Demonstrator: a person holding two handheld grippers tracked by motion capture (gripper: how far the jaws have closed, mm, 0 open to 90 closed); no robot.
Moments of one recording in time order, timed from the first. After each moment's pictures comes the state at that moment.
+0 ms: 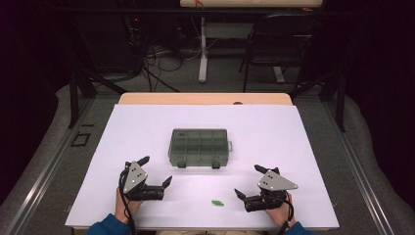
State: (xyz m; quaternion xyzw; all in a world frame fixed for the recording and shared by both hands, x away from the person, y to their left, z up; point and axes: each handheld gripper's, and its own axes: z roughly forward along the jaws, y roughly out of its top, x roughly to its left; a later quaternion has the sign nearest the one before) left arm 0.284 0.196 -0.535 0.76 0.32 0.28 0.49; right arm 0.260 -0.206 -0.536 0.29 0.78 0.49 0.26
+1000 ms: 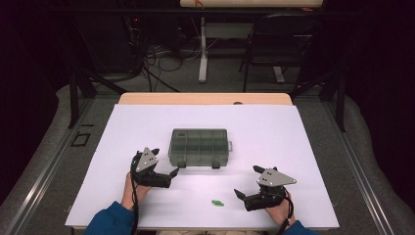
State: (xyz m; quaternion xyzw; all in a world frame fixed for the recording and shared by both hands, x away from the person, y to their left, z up) left arm 0.329 0.181 -0.538 0.80 0.32 0.22 0.46; right arm 0.266 -0.206 -0.535 0.30 0.79 0.48 0.22
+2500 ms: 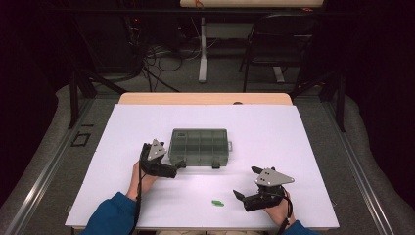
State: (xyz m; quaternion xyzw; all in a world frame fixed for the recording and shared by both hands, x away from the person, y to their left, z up) left arm 0.366 0.167 -0.550 0.82 0.32 0.23 0.42; right arm 0.267 -0.203 -0.536 0.30 0.80 0.47 0.21
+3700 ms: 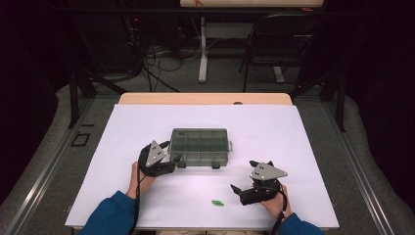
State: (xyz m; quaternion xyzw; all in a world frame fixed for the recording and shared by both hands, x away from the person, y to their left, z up) left arm 0.358 0.168 -0.547 0.80 0.28 0.29 0.45; right arm 0.283 -0.193 -0.531 0.29 0.81 0.45 0.23
